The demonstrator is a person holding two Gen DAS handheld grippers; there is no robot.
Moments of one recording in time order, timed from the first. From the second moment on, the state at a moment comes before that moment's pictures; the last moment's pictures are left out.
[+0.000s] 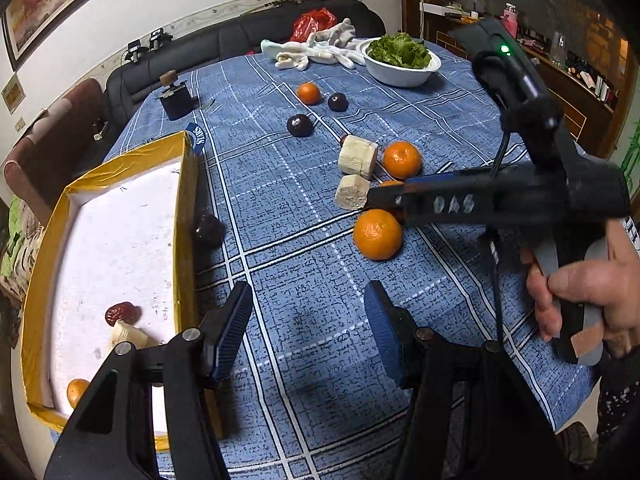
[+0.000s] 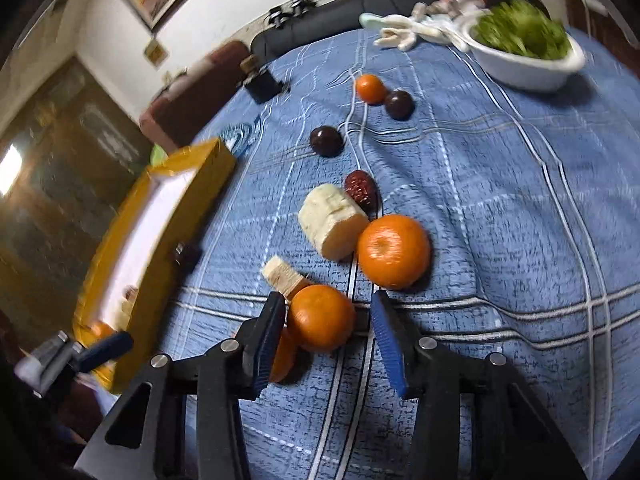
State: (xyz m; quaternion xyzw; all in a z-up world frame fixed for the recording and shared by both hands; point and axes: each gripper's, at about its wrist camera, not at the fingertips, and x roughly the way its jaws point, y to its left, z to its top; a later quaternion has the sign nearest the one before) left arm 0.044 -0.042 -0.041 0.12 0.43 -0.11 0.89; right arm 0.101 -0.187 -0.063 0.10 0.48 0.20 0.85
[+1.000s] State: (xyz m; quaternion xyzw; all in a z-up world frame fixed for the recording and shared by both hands) left arm 0.095 -0.082 -0.077 0.07 0.49 -0.19 0.85; right arm 0.047 -0.234 -0.061 0.09 0.47 0.17 0.86
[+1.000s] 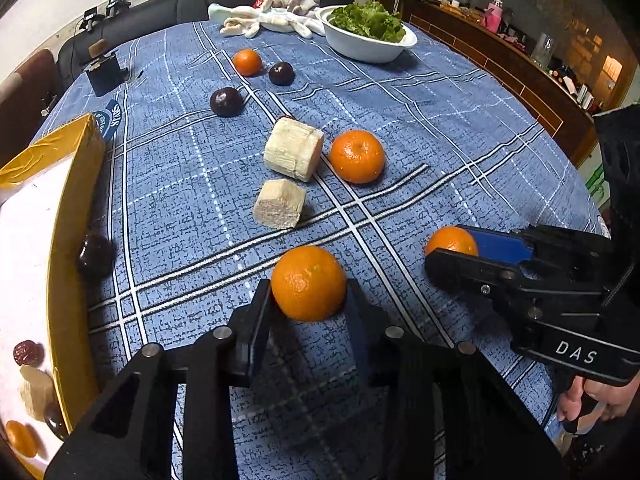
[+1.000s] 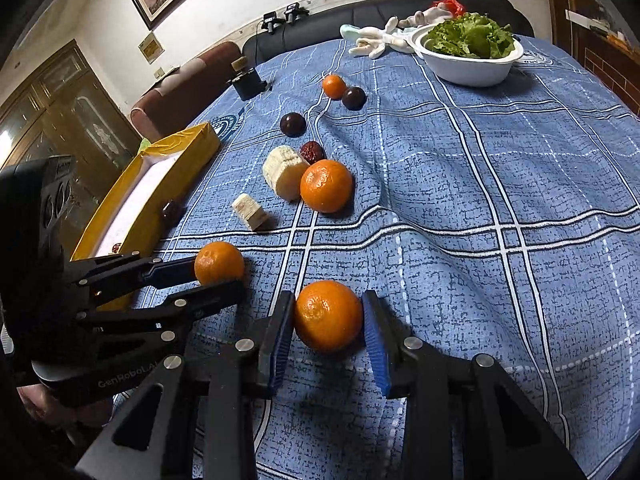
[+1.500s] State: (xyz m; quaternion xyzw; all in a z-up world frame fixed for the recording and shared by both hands) left arm 0.040 0.006 -0.021 0.04 0.40 -0.13 0.91; right arm 0.036 -0.168 -0.016 0.06 0.41 0.22 0.88
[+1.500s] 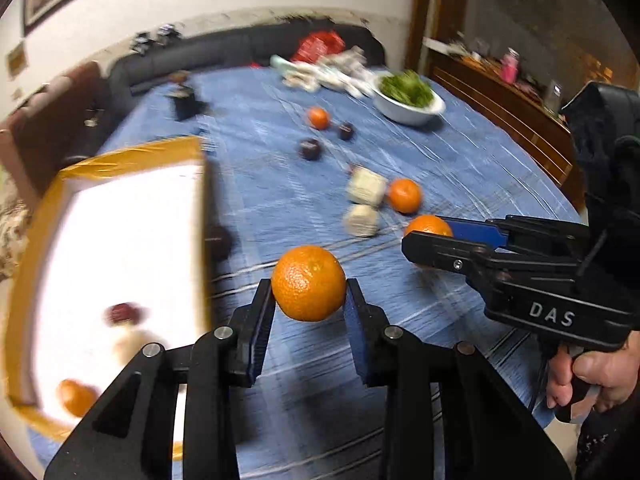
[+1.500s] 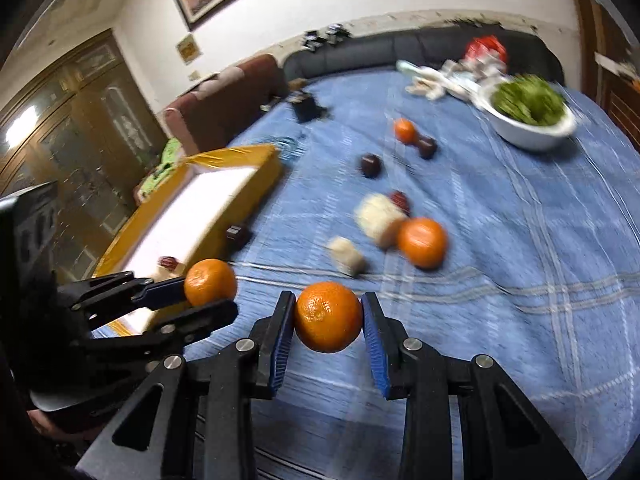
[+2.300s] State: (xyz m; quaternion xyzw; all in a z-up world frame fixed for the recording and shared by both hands) left arm 0.002 0.153 -0.046 0.00 0.41 0.04 0.91; right arm 0.017 0.038 -0.034 -0.04 0.41 0.35 0.84
